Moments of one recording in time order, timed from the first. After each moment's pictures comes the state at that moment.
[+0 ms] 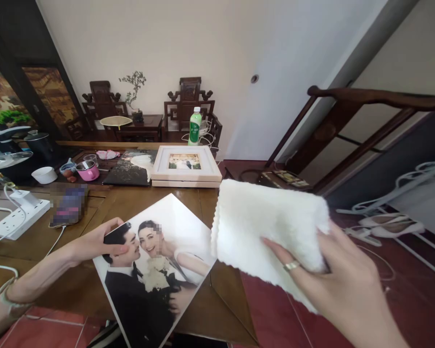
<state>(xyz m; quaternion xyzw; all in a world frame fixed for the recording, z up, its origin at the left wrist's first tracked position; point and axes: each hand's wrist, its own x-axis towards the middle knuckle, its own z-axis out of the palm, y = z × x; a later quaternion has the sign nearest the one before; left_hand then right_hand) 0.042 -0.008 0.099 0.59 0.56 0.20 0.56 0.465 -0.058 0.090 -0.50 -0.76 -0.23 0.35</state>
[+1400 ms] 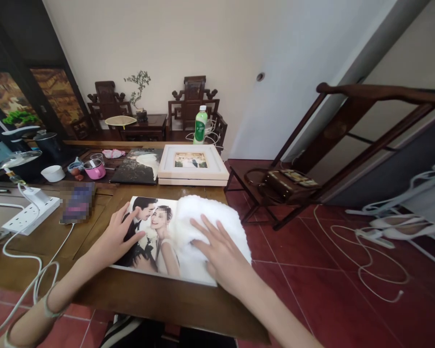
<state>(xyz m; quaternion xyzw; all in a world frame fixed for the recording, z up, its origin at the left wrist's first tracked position) 0.043 -0.009 0.051 0.79 0.58 0.18 0.09 0.350 -0.032 0.044 -0.38 -0.90 -0.03 0.19</state>
